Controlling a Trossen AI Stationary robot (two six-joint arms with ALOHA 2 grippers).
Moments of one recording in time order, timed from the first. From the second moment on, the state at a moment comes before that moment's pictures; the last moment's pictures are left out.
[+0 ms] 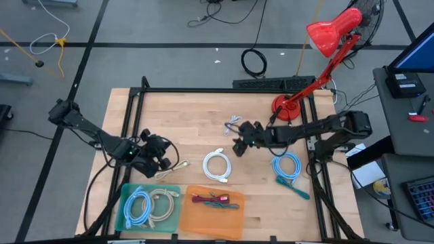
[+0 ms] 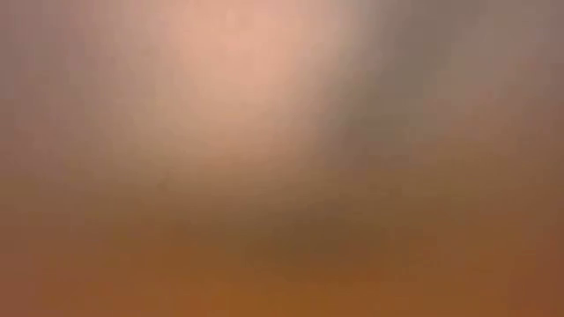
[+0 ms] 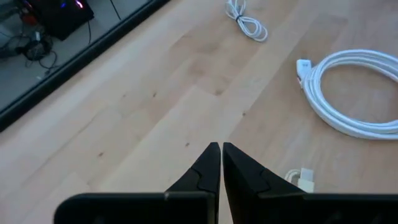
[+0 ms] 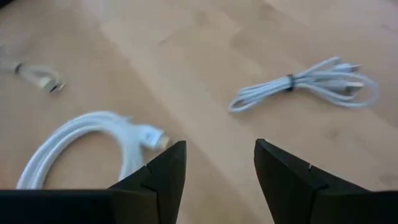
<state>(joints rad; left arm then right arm) -0.51 1.02 0.62 -0.74 -0.84 -0.91 -0.03 1.53 0.81 -0.06 0.33 0.61</state>
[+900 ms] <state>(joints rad) -0.51 1.02 0.62 -0.62 -0.76 -0.85 -0.37 1.71 1.29 -0.49 -0.12 -0.22</state>
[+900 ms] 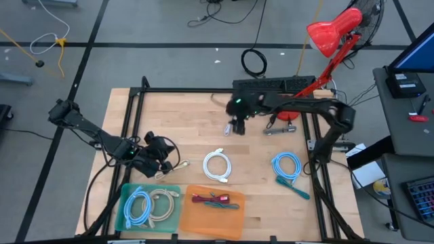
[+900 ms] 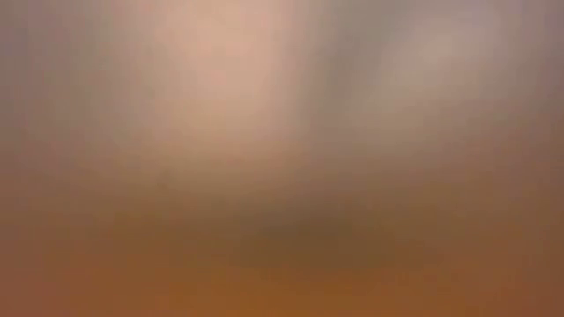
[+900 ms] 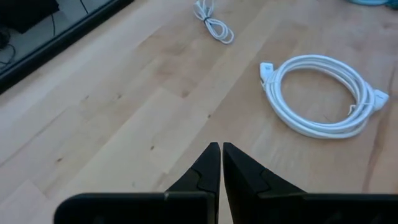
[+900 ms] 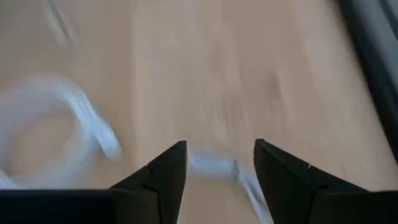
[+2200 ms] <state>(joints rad) -0.52 1.02 0.55 -0.49 -0.68 -0.81 -0.32 1.97 1.27 -0.48 0.07 -0.32</state>
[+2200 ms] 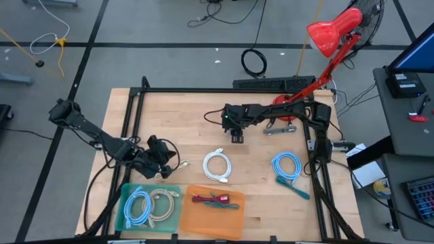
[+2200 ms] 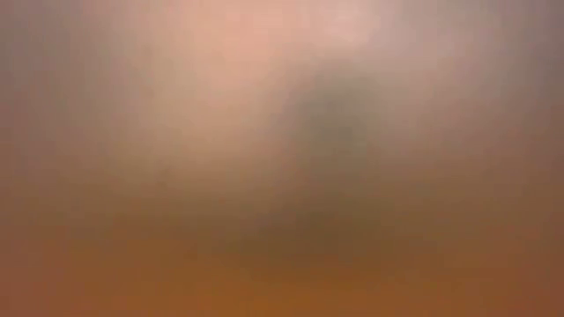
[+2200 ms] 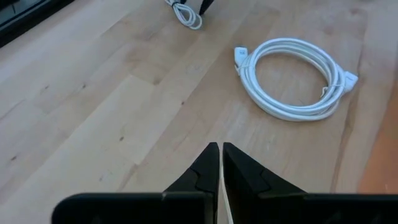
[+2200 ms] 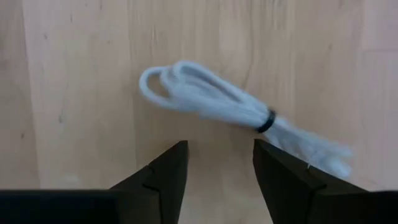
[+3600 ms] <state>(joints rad) -0.53 1.02 0.55 -0.47 -0.68 -0.80 -0.31 1.95 1.26 -0.35 0.10 -0.34</state>
